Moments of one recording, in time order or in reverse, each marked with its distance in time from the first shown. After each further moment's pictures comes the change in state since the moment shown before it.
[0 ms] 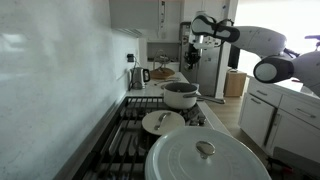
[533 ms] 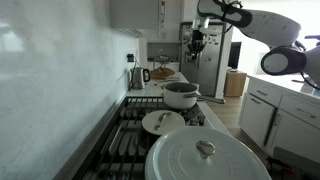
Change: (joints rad) arm 0.046 -0.124 0.020 0.008 -0.002 -0.166 -0.040
